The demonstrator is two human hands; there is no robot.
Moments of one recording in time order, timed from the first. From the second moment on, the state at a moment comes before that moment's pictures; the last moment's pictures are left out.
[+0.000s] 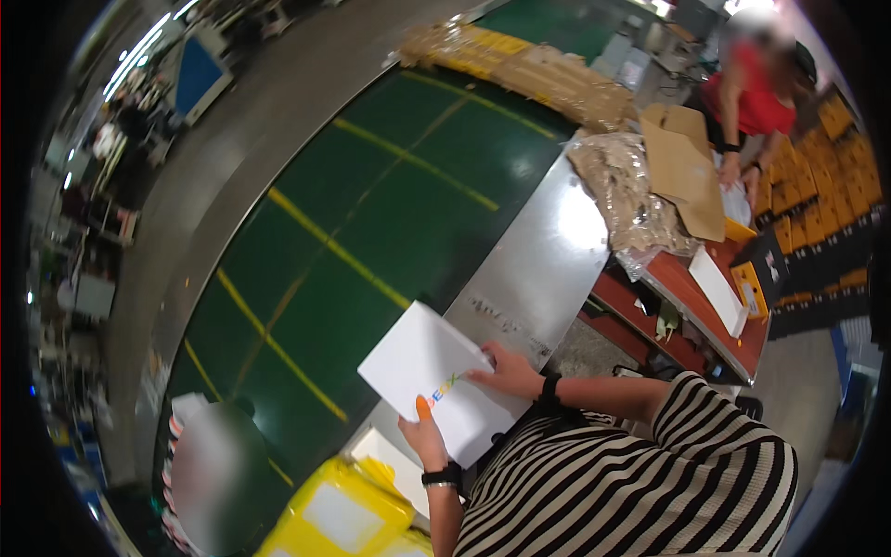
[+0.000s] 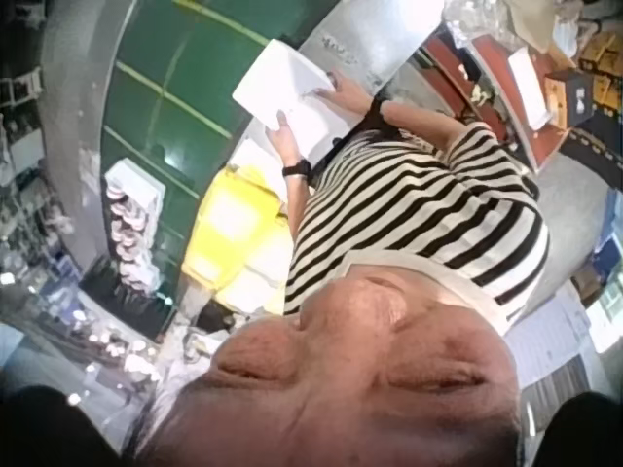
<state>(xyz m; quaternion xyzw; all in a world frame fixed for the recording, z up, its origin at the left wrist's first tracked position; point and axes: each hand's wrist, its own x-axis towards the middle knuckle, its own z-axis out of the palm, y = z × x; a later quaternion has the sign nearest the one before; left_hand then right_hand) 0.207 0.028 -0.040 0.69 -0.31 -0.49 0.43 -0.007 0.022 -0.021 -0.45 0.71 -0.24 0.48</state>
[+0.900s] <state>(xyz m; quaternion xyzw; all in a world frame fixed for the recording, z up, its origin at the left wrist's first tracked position) 0.101 -0.040 0.077 0.55 -0.30 -0.69 0.38 -0.307 -0.093 0.063 -0.07 0.30 -0.58 0.76</state>
